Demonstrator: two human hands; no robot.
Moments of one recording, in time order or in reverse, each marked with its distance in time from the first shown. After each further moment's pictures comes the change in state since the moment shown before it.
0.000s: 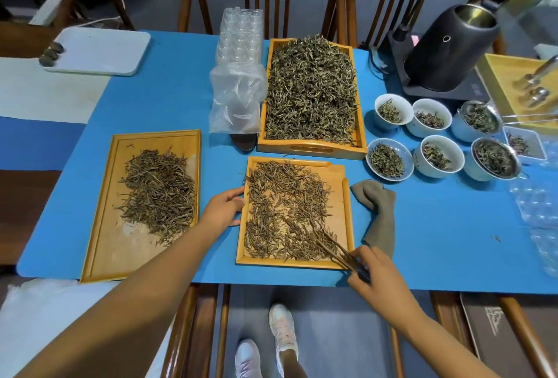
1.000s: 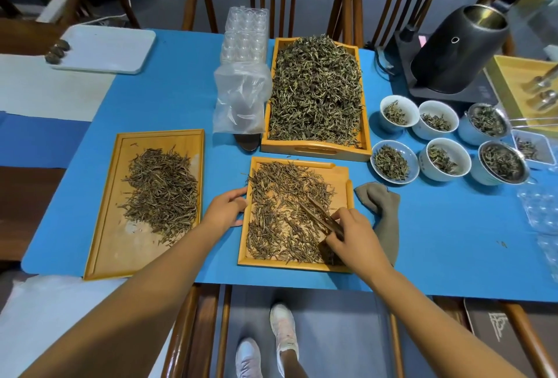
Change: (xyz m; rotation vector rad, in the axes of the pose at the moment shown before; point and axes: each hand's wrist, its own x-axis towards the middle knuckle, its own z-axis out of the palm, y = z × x) left_hand 0.004 -0.003 -0.002 0.017 0.010 0.005; right_hand 0.065 -0.039 -0.003 -0.016 0.059 -0.034
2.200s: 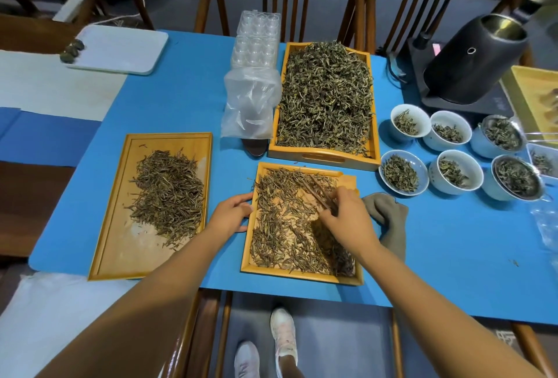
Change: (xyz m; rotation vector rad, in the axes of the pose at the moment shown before) left_hand -0.005 0.005 0.002 -0.050 0.016 -0.015; right_hand 0.053 -0.022 -0.006 0.067 0.069 0.004
